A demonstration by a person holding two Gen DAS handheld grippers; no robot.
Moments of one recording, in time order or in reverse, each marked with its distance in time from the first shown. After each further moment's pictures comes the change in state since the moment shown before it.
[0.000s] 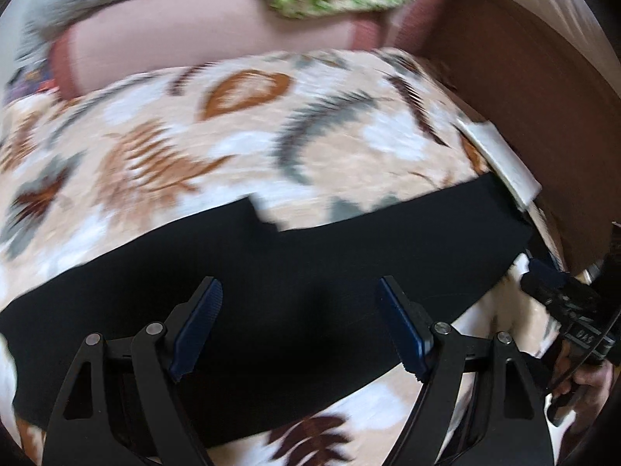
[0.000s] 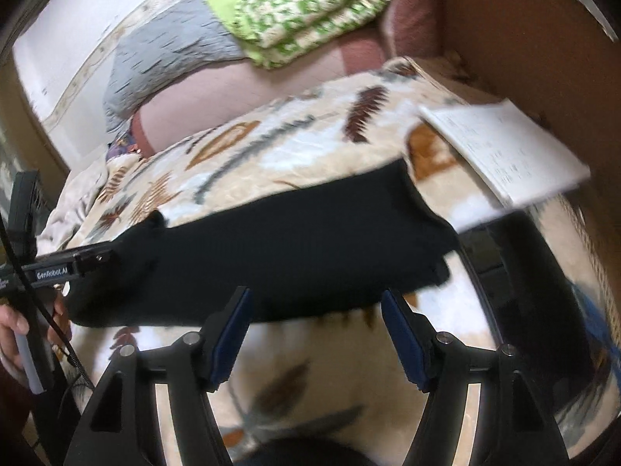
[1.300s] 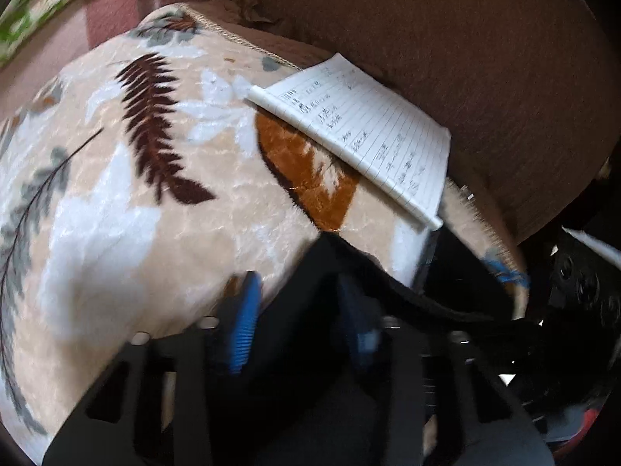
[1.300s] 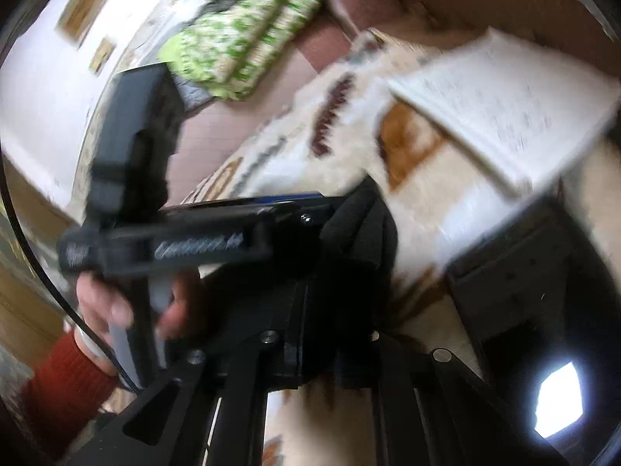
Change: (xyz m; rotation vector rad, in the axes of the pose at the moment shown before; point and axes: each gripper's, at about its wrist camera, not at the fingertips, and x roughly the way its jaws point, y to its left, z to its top) left arm 0.130 -0.179 0.109 0.377 0.186 -0.392; right arm 0.036 -0.058 0.029 0.220 -0.038 0.211
